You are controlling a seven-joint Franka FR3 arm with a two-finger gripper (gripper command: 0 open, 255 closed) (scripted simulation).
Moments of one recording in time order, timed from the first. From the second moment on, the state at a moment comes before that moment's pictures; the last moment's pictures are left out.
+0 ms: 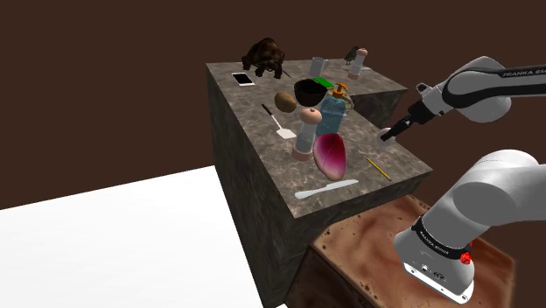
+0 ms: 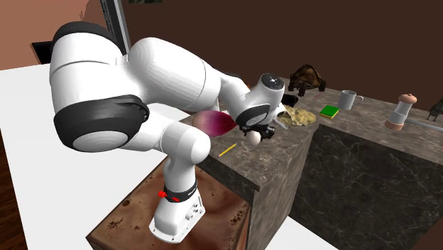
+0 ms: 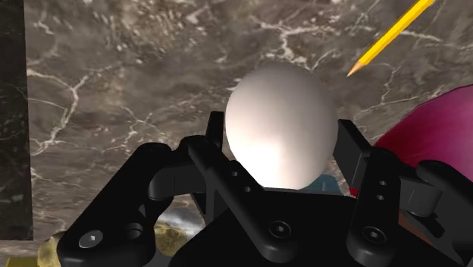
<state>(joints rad) -0.15 -0.86 -0.82 -2.95 -0.21 2.44 -0.73</state>
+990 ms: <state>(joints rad) -0.17 -0.99 -0.68 -2.82 -0.16 2.19 -0.64</state>
